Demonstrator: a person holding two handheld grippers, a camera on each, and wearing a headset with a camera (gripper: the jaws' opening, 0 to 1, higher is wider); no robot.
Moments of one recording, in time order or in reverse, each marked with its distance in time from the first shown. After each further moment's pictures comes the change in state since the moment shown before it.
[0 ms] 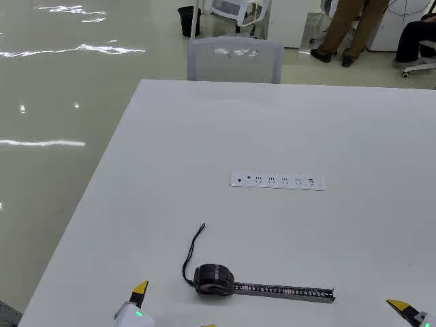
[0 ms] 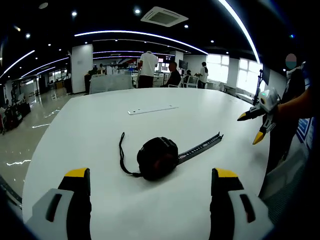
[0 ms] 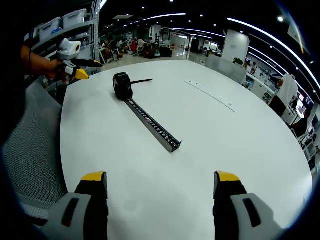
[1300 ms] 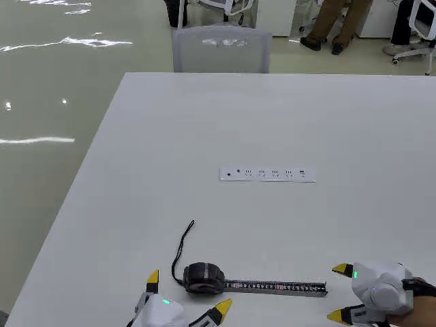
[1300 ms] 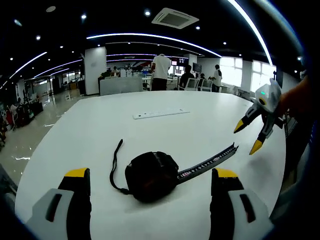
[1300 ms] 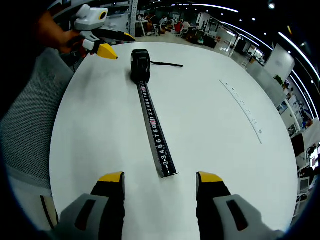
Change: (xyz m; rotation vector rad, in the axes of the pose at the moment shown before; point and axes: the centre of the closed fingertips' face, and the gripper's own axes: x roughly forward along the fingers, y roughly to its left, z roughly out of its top) left arm 0.054 -0.015 0.013 -0.033 -0.030 0.143; right arm 0.073 -0.016 0.027 -0.347 0.184 0.214
